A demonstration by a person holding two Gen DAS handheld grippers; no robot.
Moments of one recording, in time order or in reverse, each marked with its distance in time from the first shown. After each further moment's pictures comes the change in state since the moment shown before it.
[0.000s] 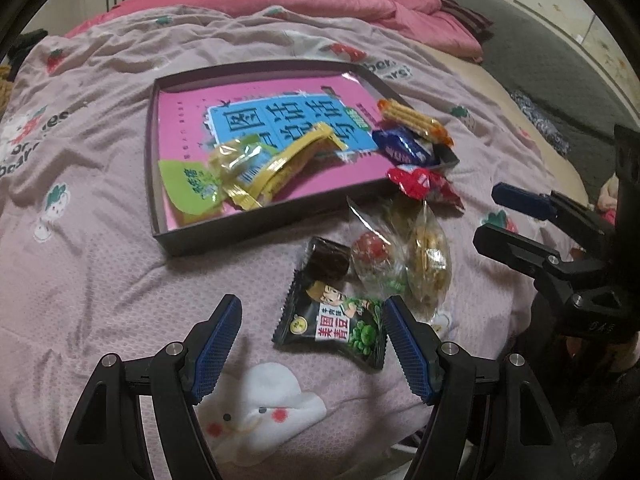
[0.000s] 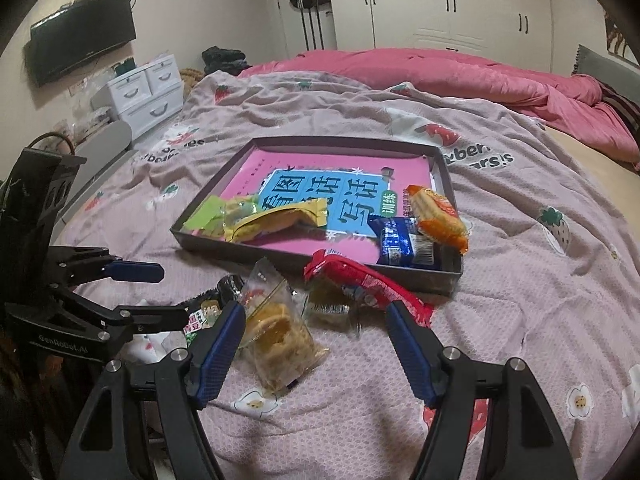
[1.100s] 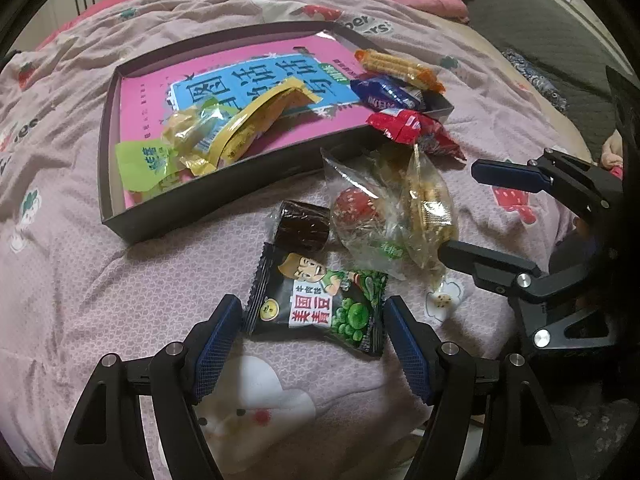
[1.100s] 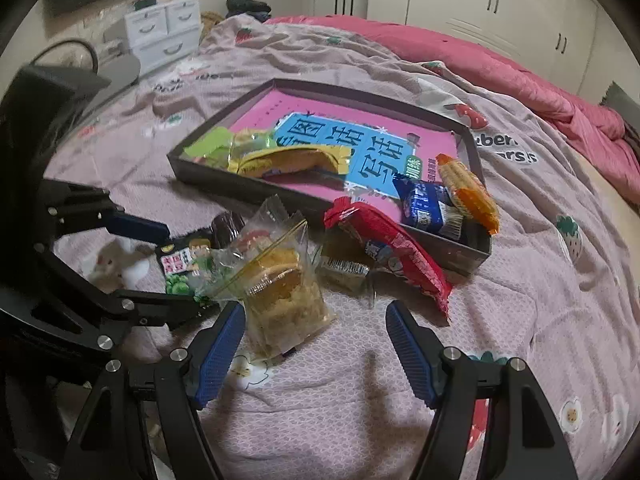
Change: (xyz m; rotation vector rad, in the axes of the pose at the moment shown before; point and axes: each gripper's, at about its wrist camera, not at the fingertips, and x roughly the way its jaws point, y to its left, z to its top) left arm 0.033 -0.017 -0.007 0.092 0.102 0.014; right arm 0.035 0.023 -0.017 -0.182 0.145 -0.058
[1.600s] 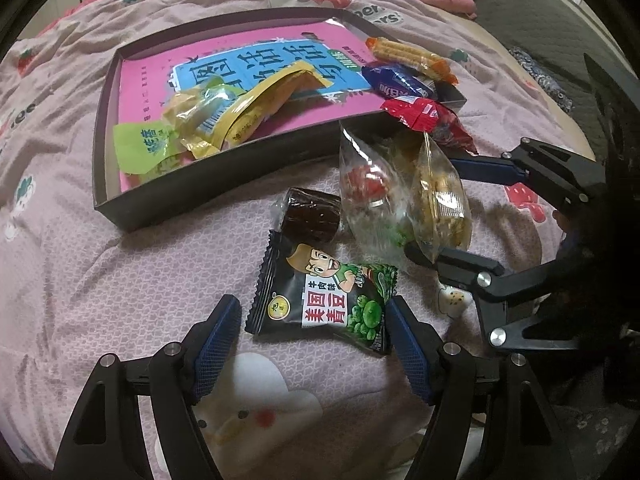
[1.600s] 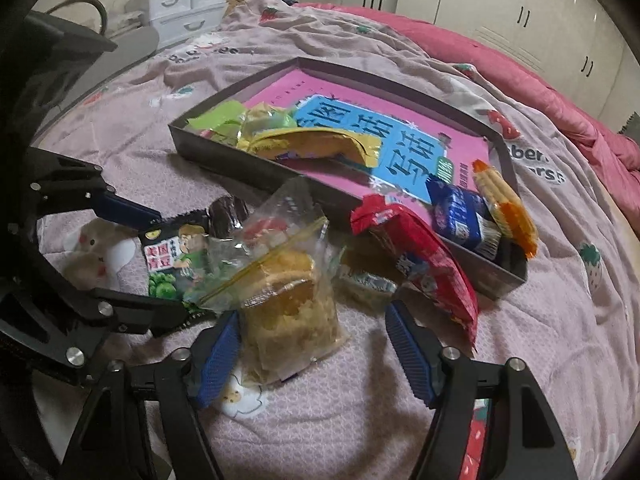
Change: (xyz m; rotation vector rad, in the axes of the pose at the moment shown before) left arm 0.012 0.006 0.002 -0.023 0.031 -0.007; right arm 0.028 0.010 0.006 -0.096 0.008 0.035
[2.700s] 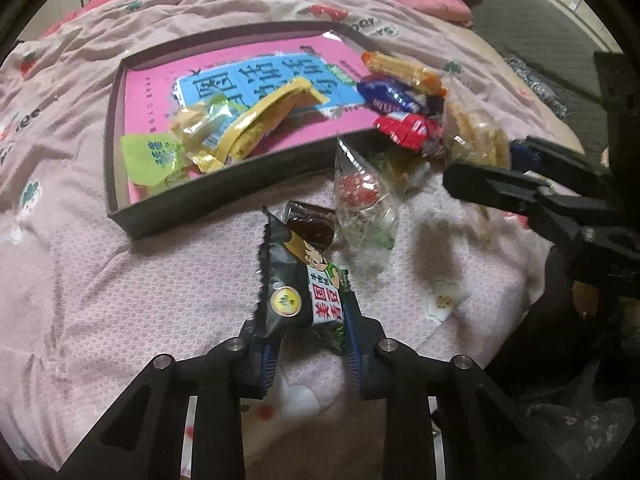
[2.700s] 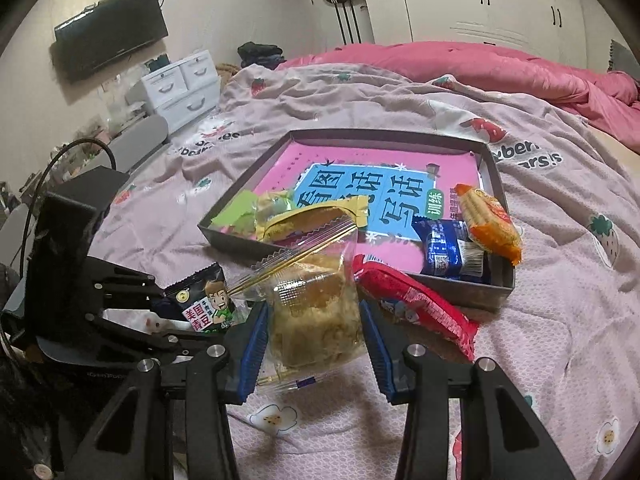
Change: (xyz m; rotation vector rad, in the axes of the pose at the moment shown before) left arm -0.020 0.001 -0.001 -0.006 -0.045 -0.023; right arm -0.044 -0.040 0.007 0.239 -0.178 0.181
